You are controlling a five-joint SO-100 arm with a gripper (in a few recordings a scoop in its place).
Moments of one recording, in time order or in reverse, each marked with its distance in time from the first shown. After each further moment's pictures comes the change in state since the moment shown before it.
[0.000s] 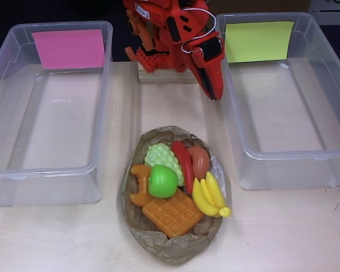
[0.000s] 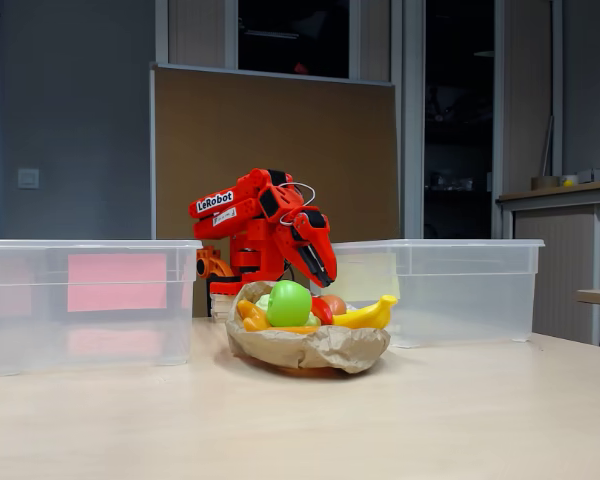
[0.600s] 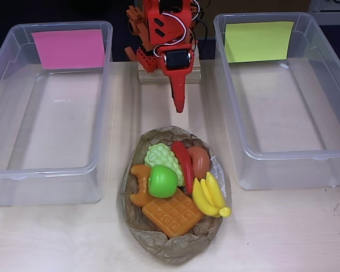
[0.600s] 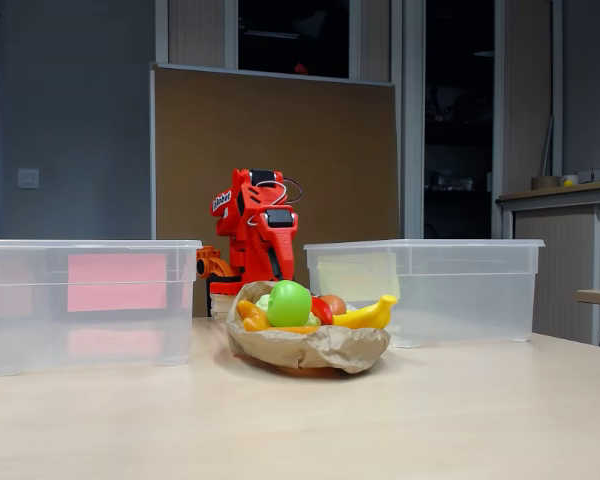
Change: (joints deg) arm 27.2 -2.5 0.3 -1.8 0.2
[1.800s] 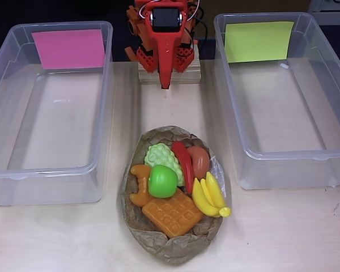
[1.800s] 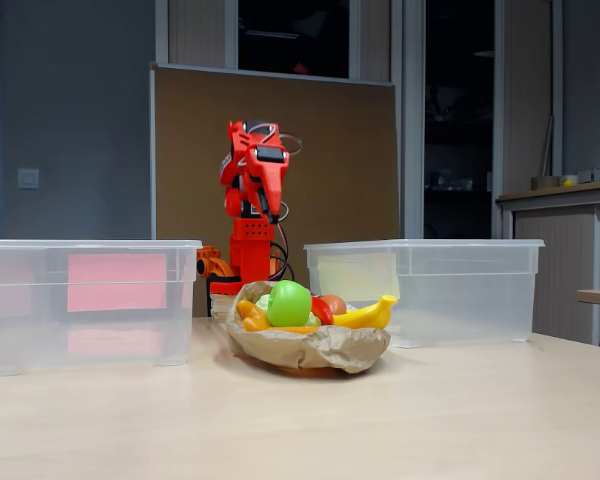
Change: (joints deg) arm 7.4 -35.8 -38.6 -3.2 -6.7
